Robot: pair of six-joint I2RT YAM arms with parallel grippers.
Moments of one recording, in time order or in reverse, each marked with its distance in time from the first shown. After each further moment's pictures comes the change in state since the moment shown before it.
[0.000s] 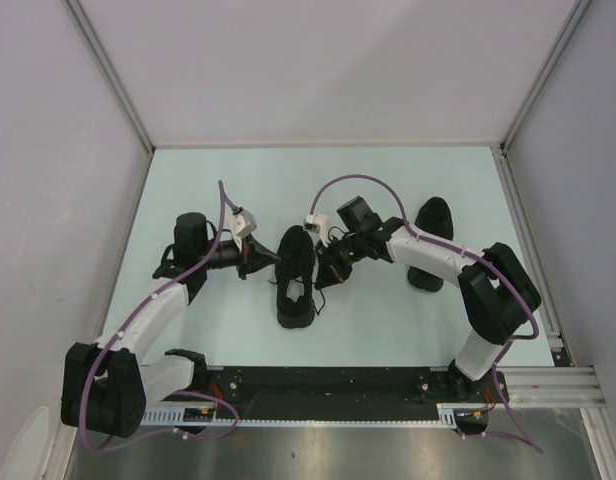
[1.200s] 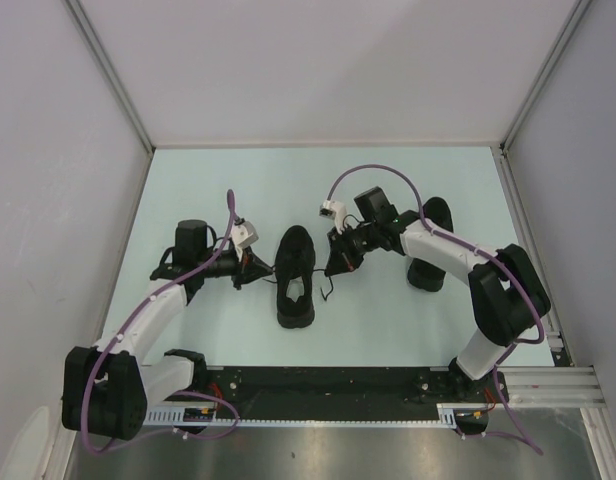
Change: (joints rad) left arm 0.030 -0.022 -0.004 -0.241 -0.051 0.171; right arm -0.106 -0.037 -0.010 0.015 -0.021 0.034
